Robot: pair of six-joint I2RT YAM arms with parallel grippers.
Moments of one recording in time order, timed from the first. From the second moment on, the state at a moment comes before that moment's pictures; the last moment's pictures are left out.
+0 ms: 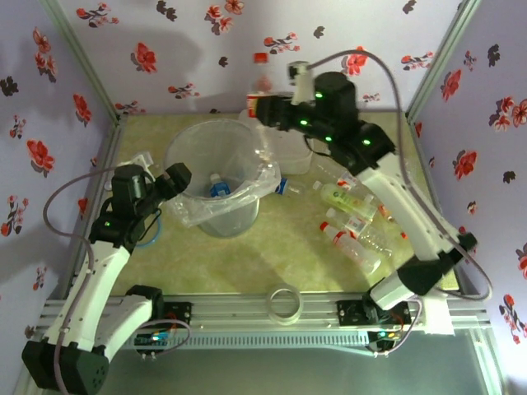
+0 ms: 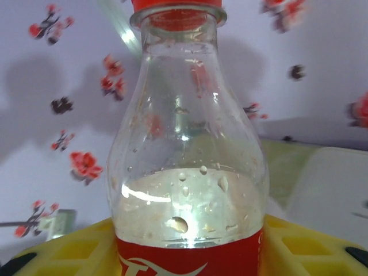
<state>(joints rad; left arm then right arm) -0.23 0.85 0.83 -0.44 0.09 -0.70 0.71 1.59 1.93 -0.57 -0.19 0.45</state>
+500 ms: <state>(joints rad) -0.24 0.85 0.83 -0.44 0.09 -0.70 0.87 1.98 2.11 -0.80 -0.10 0.32</state>
